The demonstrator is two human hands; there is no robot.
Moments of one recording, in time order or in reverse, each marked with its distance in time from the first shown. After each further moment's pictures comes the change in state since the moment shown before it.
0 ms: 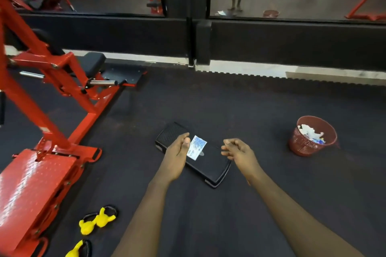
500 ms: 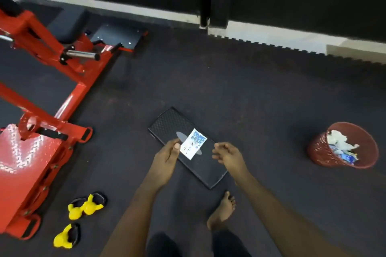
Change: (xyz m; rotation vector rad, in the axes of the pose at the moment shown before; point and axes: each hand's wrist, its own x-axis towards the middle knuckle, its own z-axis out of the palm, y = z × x) left_hand 0.246 -0.040 0.054 0.043 0.069 -0.259; right_hand 0.308 0.046 -0.002 -0.002 -0.134 0.303
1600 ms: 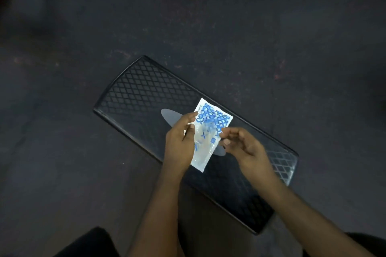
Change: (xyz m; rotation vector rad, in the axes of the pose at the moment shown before) left_hand 0.369 -0.457 0.206 -0.188 0.020 0.023; right_hand 0.386 0.338 0.129 0.041 0.083 -0.221
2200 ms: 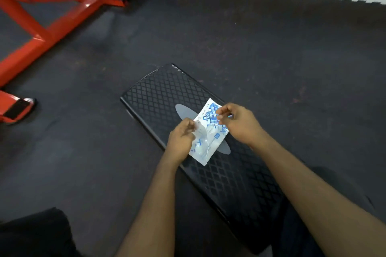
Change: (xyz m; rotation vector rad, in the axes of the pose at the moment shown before) left_hand -0.020 -0.067 0.011 -0.041 0.066 -0.010; right_hand 0.076 0.021 -0.001 -0.496 -0.197 -0.283
